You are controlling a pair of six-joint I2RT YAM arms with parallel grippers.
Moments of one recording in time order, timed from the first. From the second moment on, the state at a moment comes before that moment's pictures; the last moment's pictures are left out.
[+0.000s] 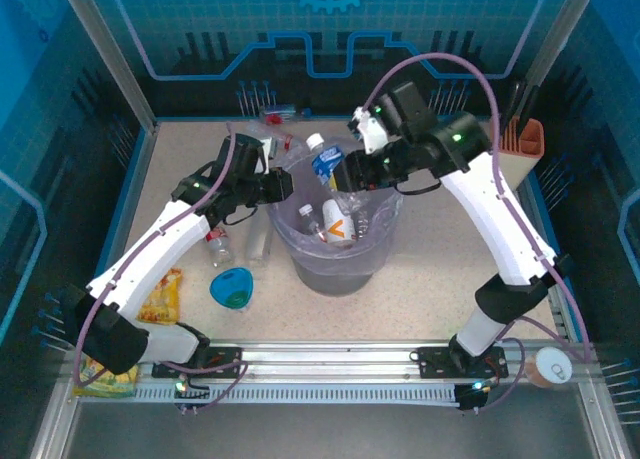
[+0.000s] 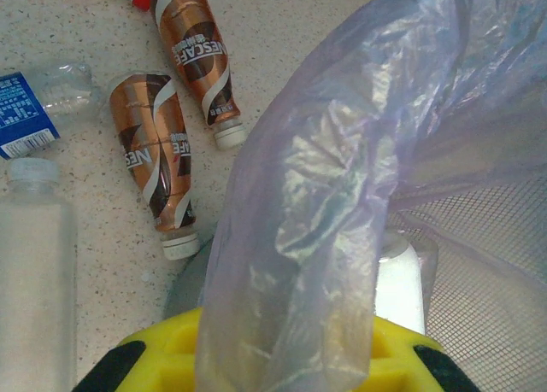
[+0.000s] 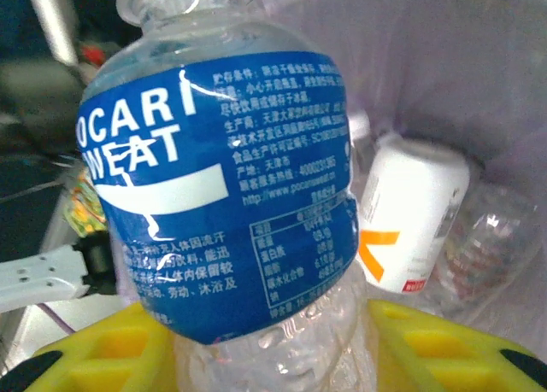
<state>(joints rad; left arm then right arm) -0.45 1.34 1.30 -0.68 0.13 -0.56 0.65 1.67 2.15 -1.45 -0.31 0.38</state>
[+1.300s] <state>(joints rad) -0.45 1.34 1.30 -0.68 0.11 -0.56 0.69 1.77 1.82 -1.24 -0.30 0.46</state>
